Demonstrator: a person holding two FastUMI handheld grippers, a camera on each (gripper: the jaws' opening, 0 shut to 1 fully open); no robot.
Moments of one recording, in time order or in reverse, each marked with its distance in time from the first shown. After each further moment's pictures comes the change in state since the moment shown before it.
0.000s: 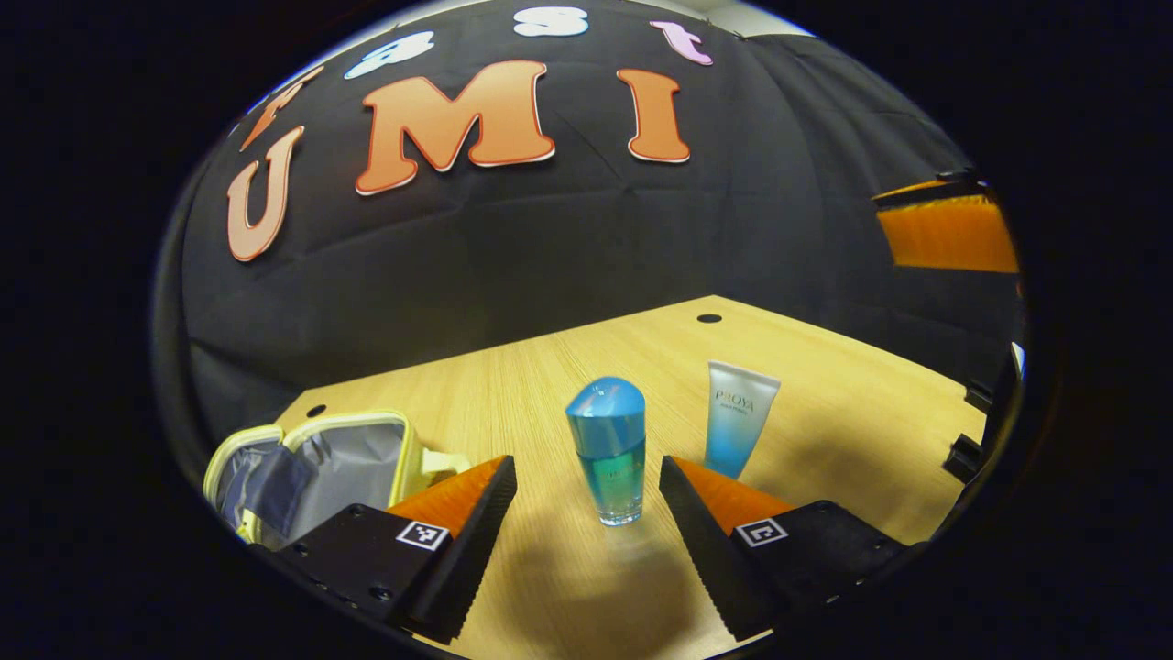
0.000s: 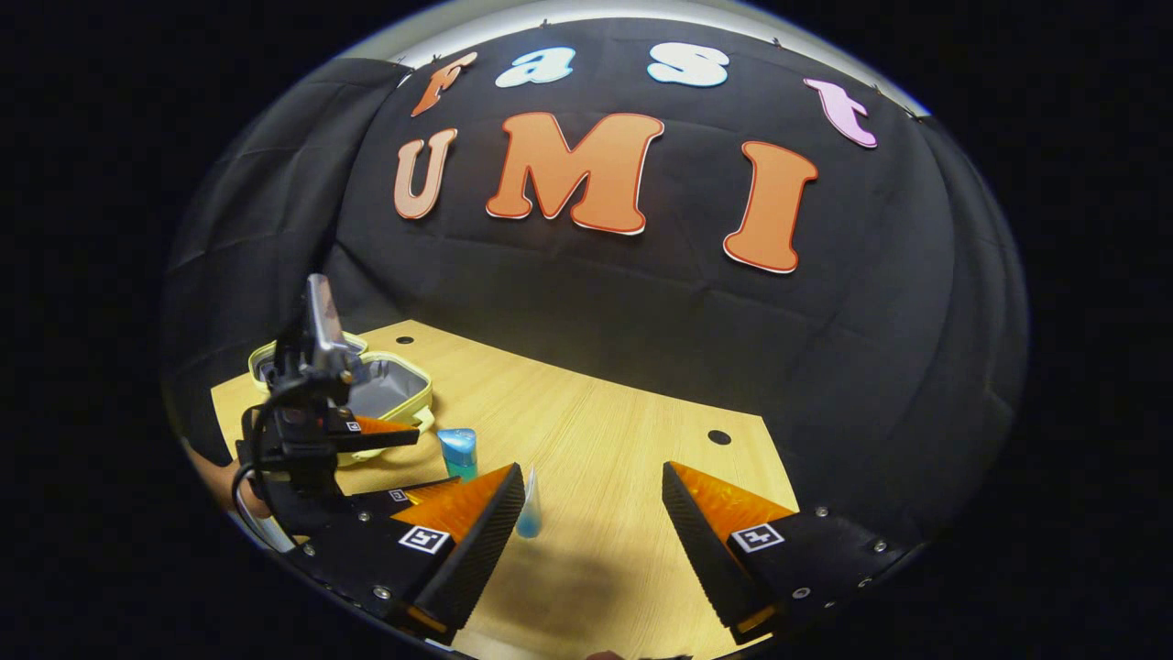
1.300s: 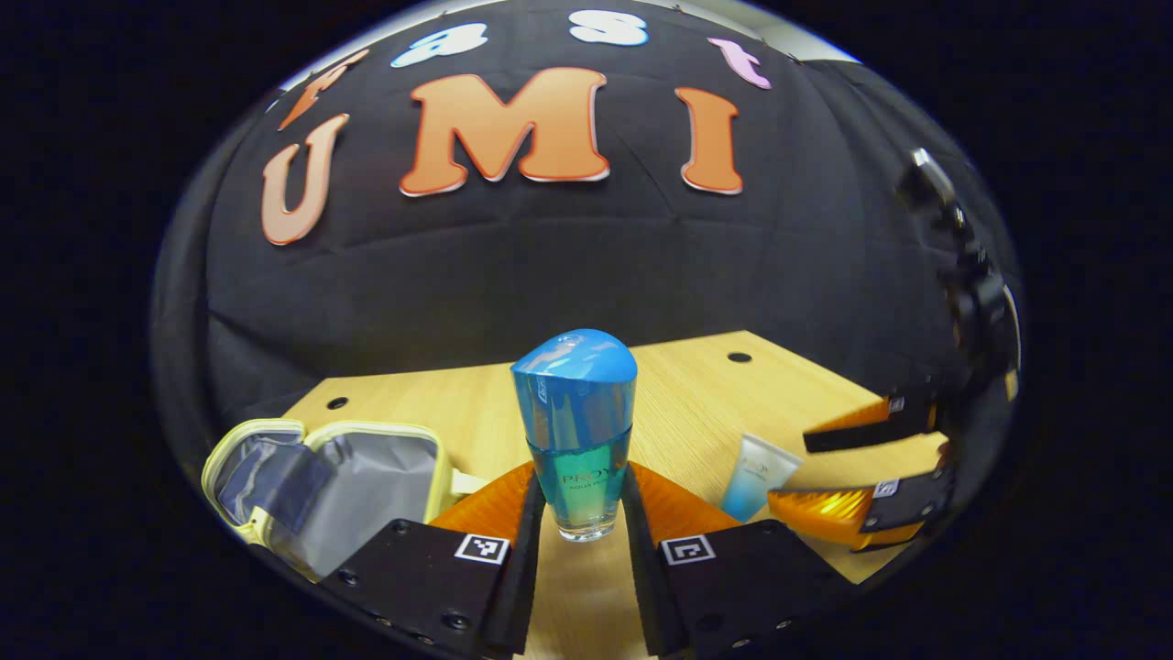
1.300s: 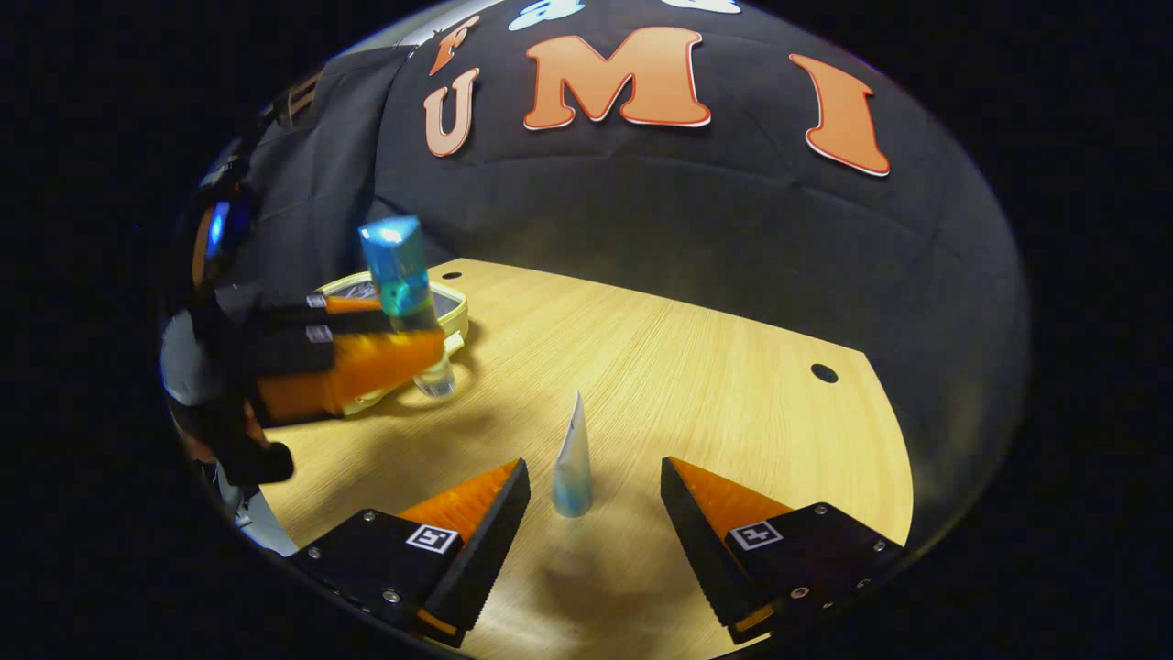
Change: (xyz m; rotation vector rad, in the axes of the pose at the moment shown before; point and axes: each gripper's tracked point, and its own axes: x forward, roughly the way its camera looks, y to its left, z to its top) left arm -0.030 0.055 0.074 -0.134 -0.064 0.124; right arm 0.100 0.060 -0.103 0.051 0.221 0.257
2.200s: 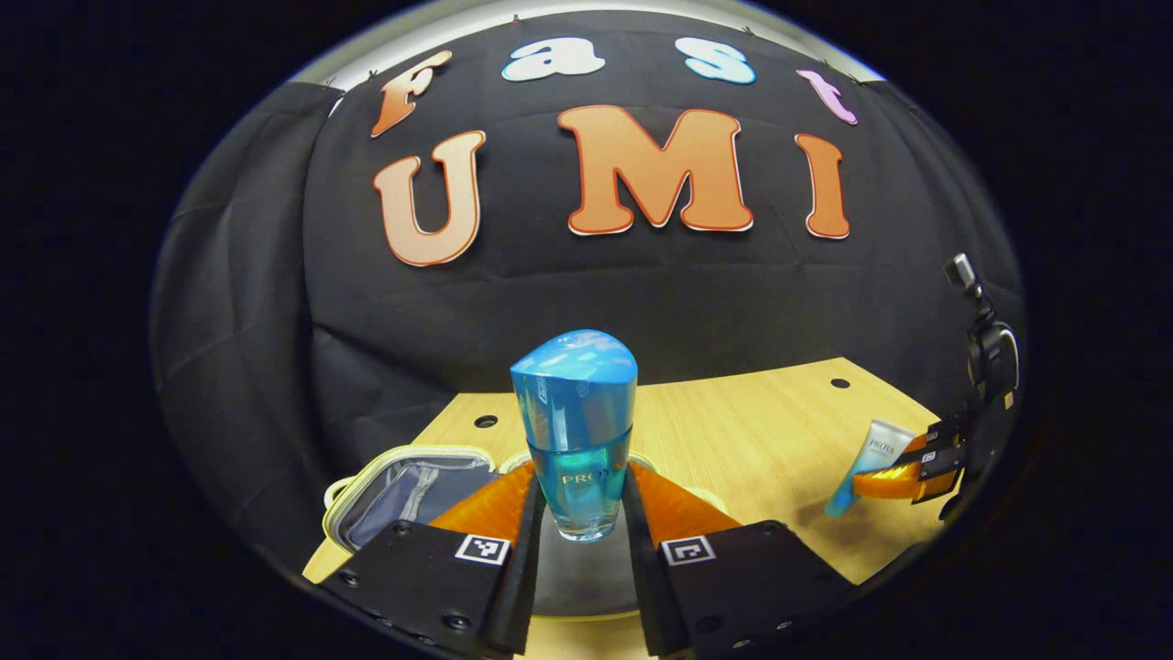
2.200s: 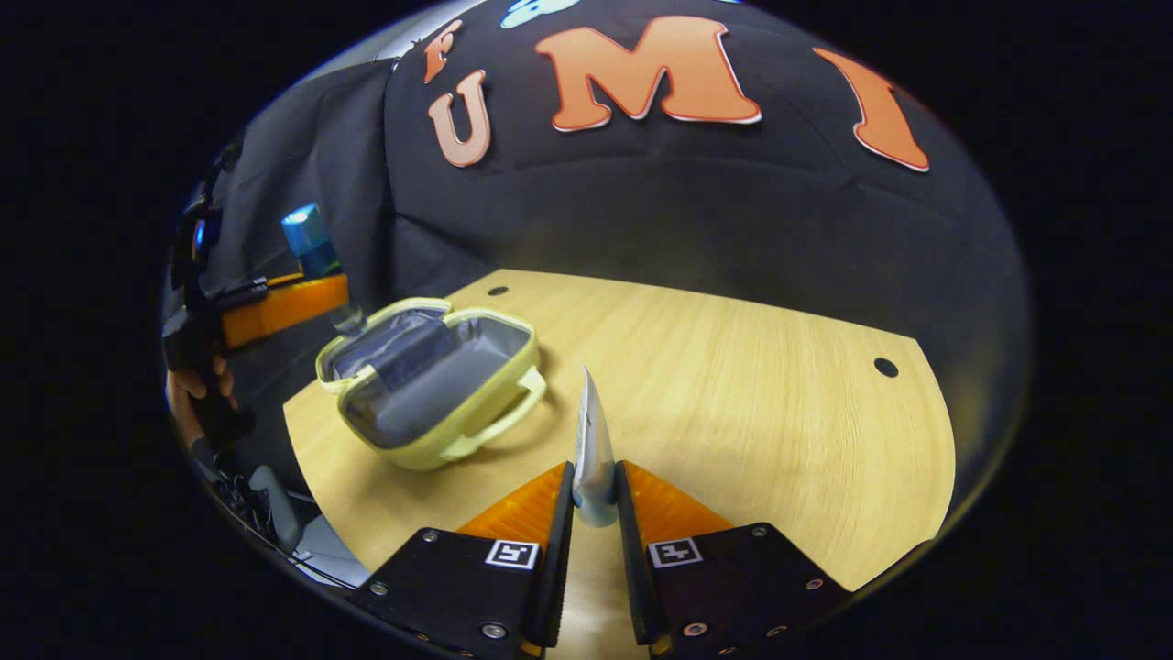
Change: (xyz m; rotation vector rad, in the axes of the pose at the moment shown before) left arm -0.089 0.198 0.035 -0.008 0.021 0.211; right arm -0.013 0.095 0.080 0.088 0.003 0.105
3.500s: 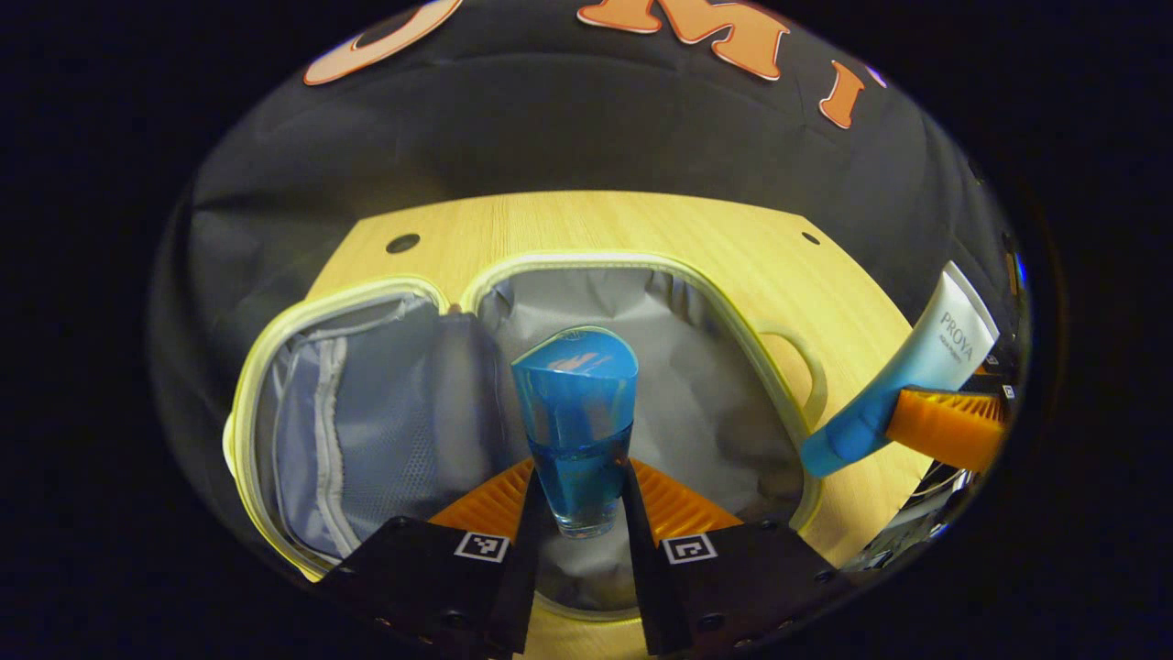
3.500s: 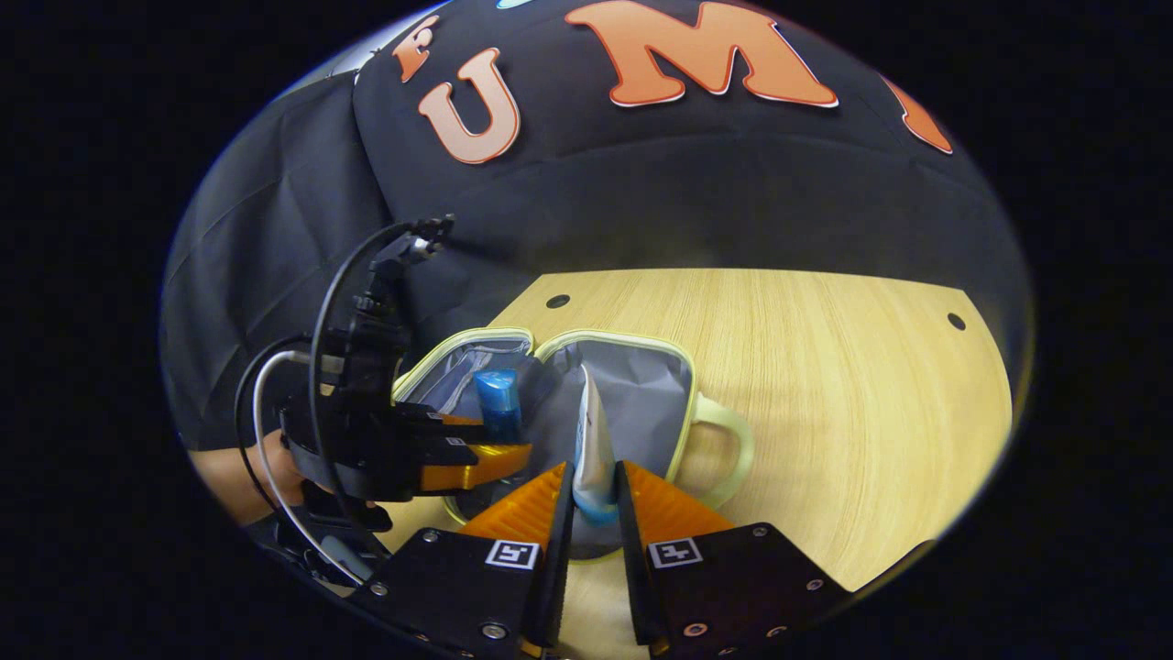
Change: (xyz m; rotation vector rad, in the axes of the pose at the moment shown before) left arm 0.086 0.046 -0.175 -0.020 0.636 -0.362; right arm 0.087 0.174 0.028 0.212 0.088 0.024
